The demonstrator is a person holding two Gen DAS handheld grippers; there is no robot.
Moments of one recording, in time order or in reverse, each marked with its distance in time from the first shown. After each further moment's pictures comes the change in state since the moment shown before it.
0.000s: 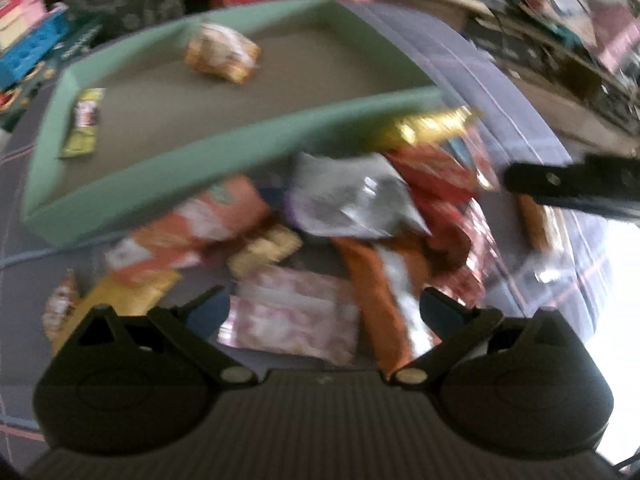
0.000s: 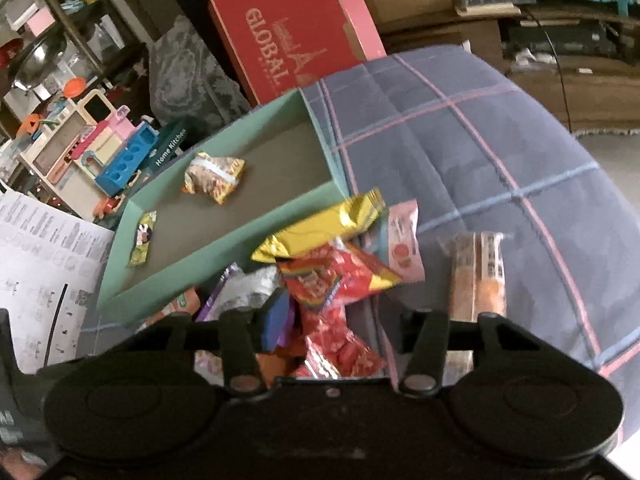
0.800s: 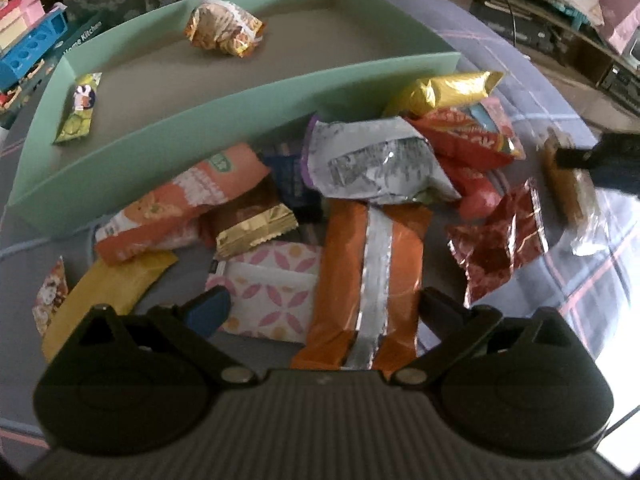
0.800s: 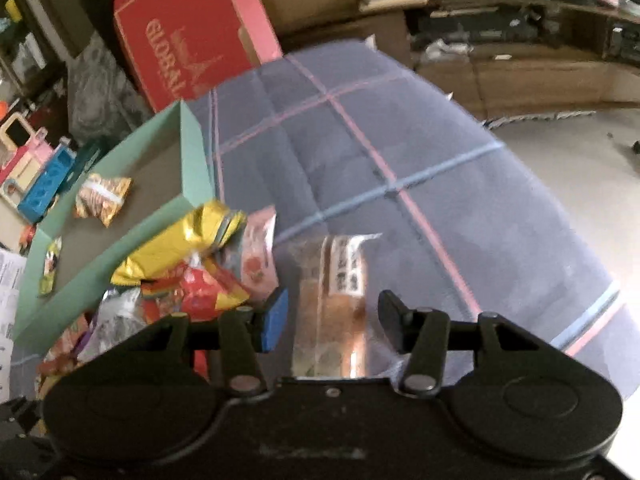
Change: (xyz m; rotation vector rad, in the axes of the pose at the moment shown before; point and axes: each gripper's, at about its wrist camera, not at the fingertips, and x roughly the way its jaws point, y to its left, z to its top) left arm 0.023 0.013 -0.016 0.007 -0.006 0.040; right arm 0.020 -0.061 -0.007 0.080 -0.024 -0.210
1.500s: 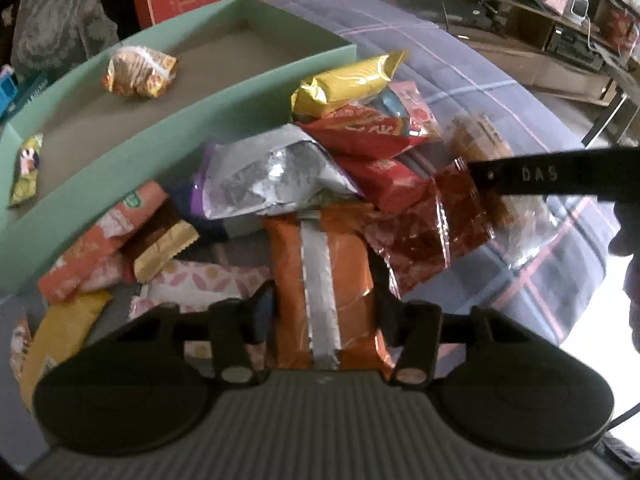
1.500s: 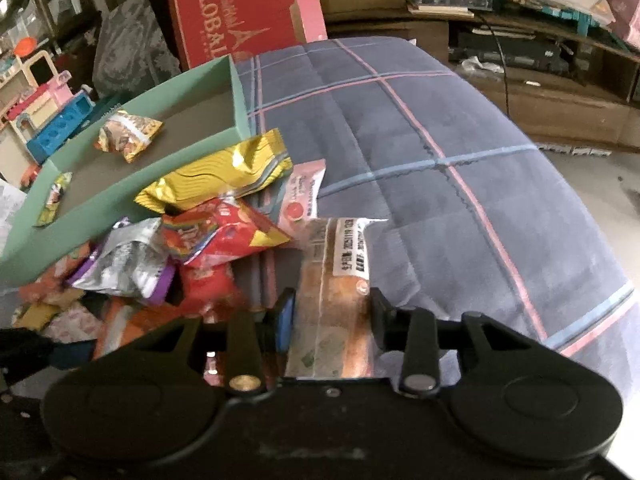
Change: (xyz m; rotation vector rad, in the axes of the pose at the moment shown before) left arm -0.002 -0.050 -0.006 0.178 -0.046 -0.066; right arm -0.005 0.038 -0.039 -0.152 -0.021 -0.025
